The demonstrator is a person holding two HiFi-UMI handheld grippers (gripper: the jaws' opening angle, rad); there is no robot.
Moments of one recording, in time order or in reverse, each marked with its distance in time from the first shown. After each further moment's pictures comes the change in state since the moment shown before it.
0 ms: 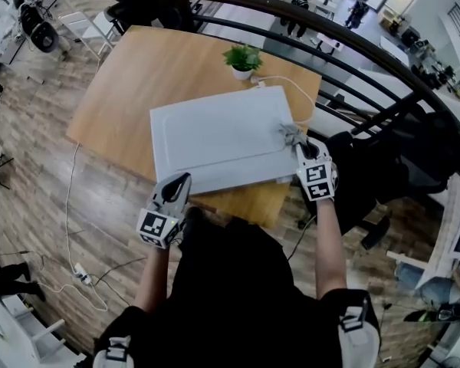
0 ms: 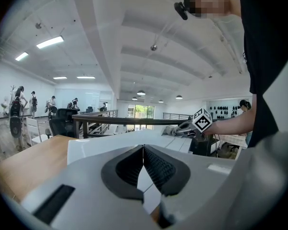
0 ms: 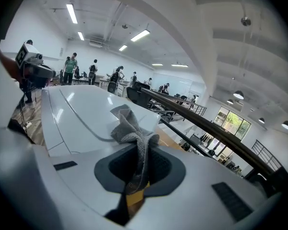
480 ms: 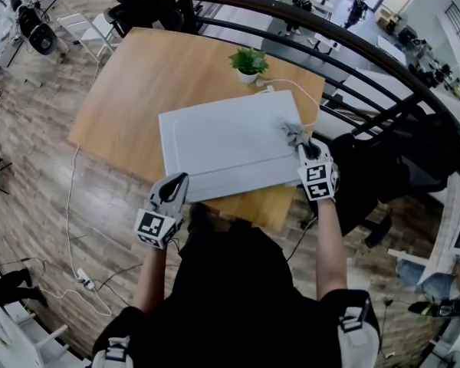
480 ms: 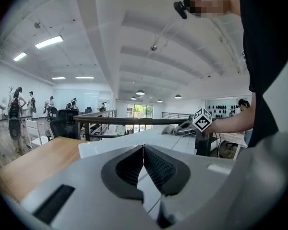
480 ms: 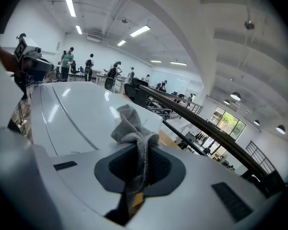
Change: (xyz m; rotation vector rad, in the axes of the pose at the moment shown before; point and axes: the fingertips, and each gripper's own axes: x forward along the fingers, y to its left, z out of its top) left arm -0.018 0.043 0.005 0.009 0.011 -0.006; right arm 0.014 0.014 0.015 -0.018 0.051 -0.046
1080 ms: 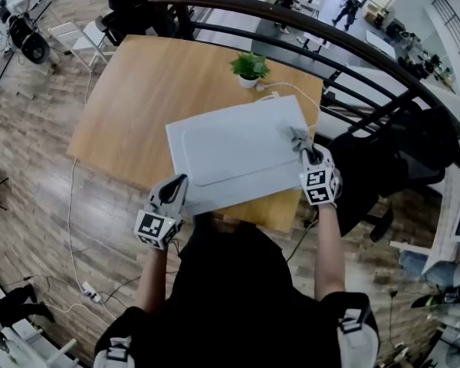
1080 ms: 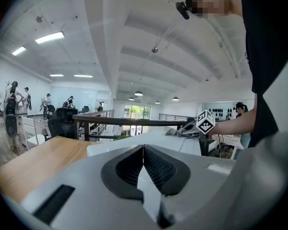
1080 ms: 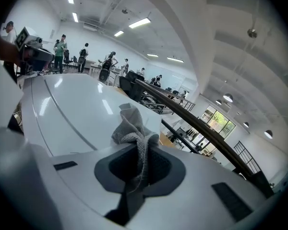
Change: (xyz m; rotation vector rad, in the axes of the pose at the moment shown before) left arm -0.003 0.051 0.003 -0.022 0.005 -0.041; right arm 0.002 0.012 0.004 -0.019 0.083 -0.103
